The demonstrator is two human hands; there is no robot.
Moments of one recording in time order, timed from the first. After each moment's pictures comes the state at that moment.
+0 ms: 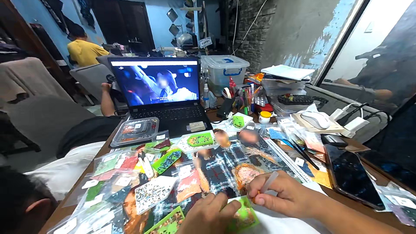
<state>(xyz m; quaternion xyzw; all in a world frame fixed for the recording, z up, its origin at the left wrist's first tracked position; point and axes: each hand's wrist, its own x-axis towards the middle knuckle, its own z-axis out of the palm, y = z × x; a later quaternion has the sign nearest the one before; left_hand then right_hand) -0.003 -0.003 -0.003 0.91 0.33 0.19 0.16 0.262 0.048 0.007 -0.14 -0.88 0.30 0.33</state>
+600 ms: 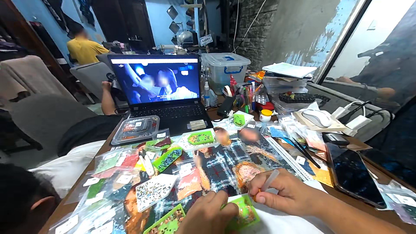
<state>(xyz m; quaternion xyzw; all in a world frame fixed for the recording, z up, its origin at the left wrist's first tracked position) -0.003 -0.003 -0.002 0.91 0.34 0.18 0.17 0.262 0.049 0.006 -0.14 -0.88 0.30 0.33</state>
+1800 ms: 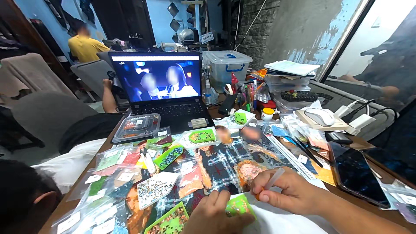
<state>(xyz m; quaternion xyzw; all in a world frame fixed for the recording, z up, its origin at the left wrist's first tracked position) 0.000 -0.010 -0.002 0.92 0.33 0.15 0.14 0.263 0.048 0.006 -0.14 -0.88 0.30 0.34</state>
